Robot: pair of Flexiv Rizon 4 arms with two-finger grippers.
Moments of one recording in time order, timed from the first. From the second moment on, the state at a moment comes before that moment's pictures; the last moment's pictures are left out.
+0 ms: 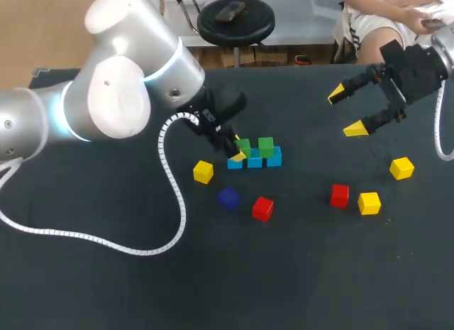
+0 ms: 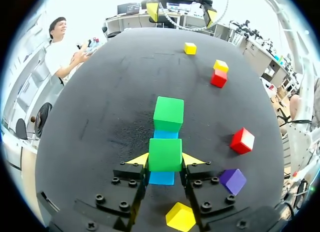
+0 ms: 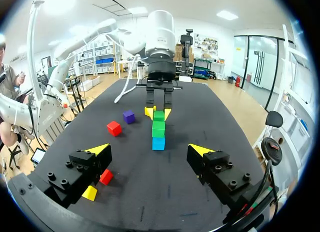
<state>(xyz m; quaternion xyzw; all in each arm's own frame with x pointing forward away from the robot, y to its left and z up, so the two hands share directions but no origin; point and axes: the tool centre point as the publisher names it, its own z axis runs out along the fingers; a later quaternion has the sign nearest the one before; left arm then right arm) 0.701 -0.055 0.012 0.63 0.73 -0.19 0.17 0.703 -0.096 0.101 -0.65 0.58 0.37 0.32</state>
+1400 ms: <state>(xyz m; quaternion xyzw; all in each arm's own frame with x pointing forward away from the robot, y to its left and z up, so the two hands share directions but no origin) 0.698 -0.059 0.012 0.66 0.71 -0.19 0.17 0.703 -0.096 0.101 -0.65 0.58 0.37 0.32</state>
